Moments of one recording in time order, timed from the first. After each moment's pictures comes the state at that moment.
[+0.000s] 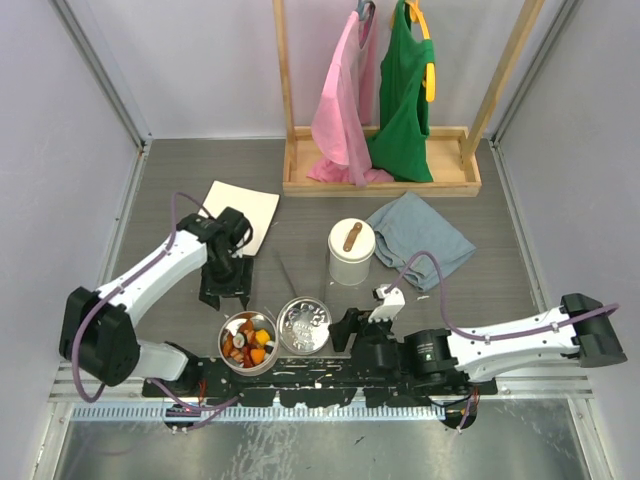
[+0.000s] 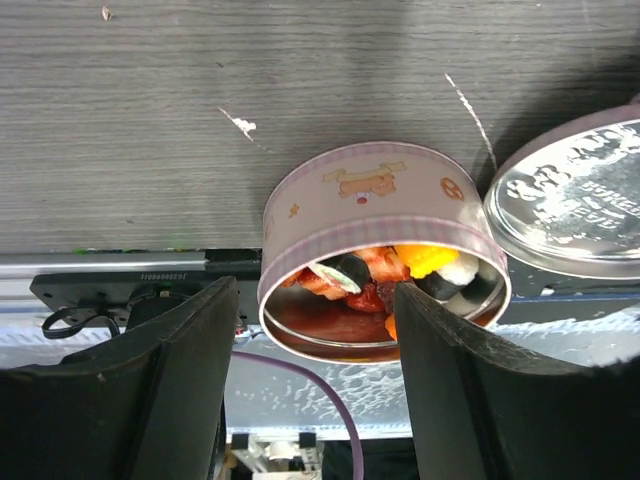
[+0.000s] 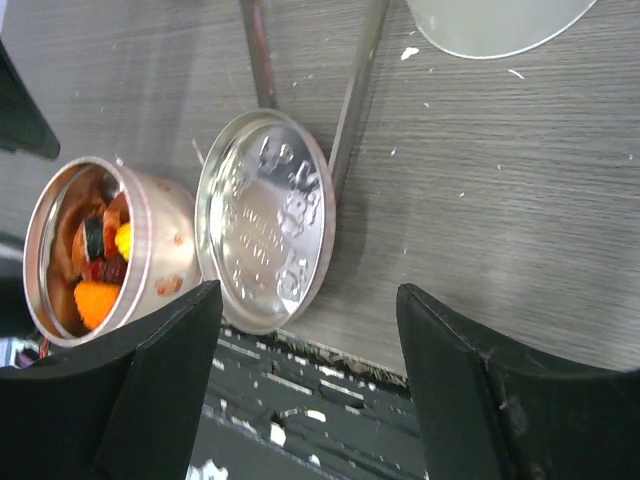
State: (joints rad) left arm -0.48 1.33 1.03 -1.21 0.05 -0.51; right arm 1.65 0.91 0.50 -0.44 0.92 1.32
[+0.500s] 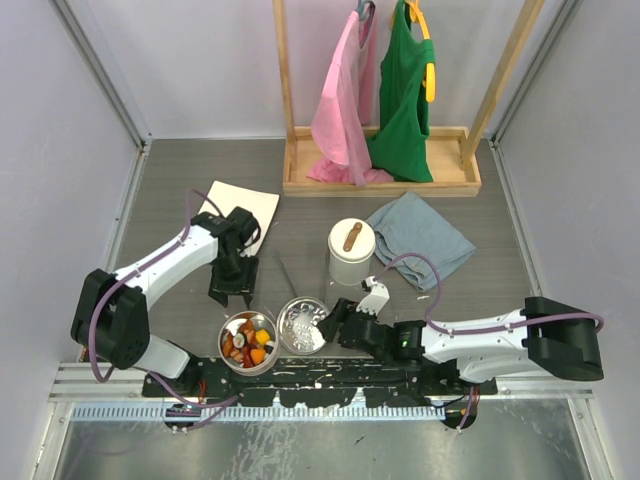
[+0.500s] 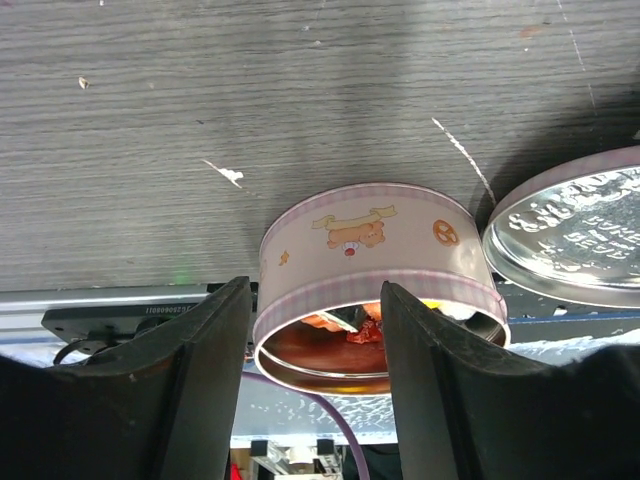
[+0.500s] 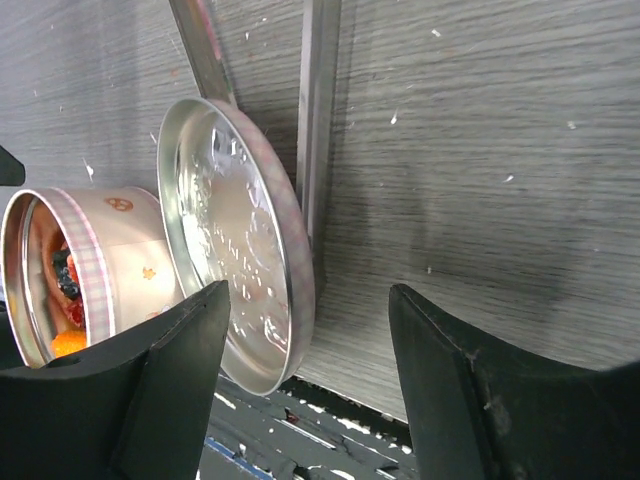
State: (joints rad) left arm -0.50 1.46 1.03 -1.13 0.04 -0.45; right arm 1.36 1.15 0.37 0.01 0.57 1.35
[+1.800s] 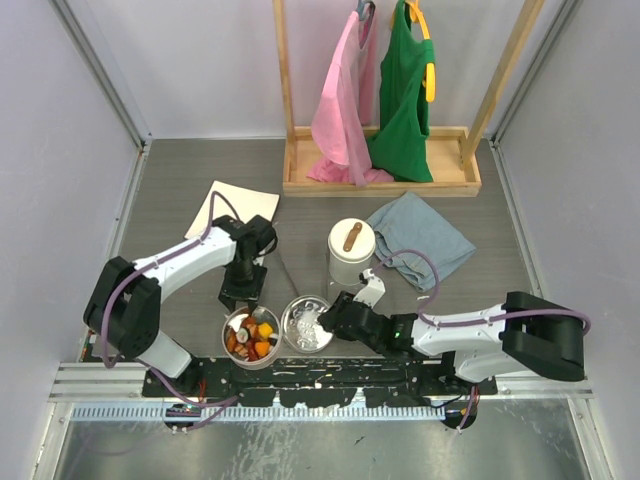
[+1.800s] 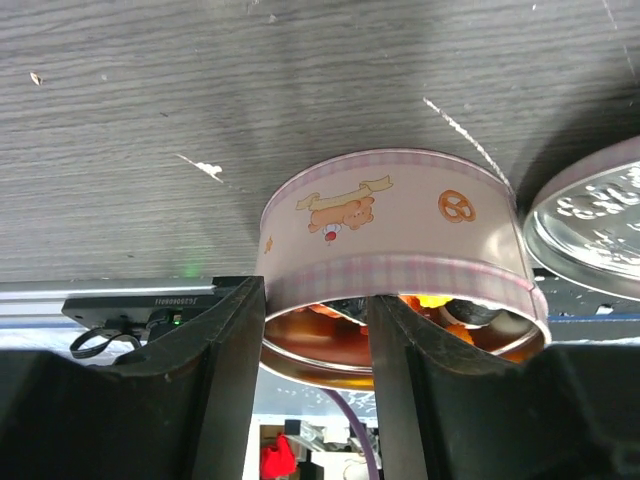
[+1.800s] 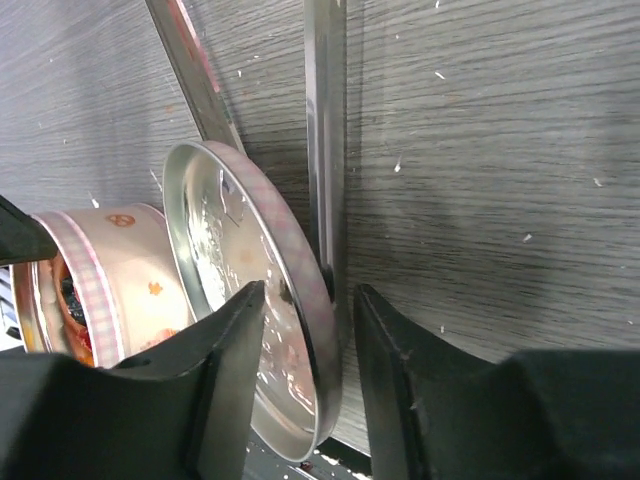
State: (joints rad) left arm -0.60 1.54 1.04 -1.15 0.01 -0.46; right arm 1.26 1.26 0.37 0.17 0.47 1.33
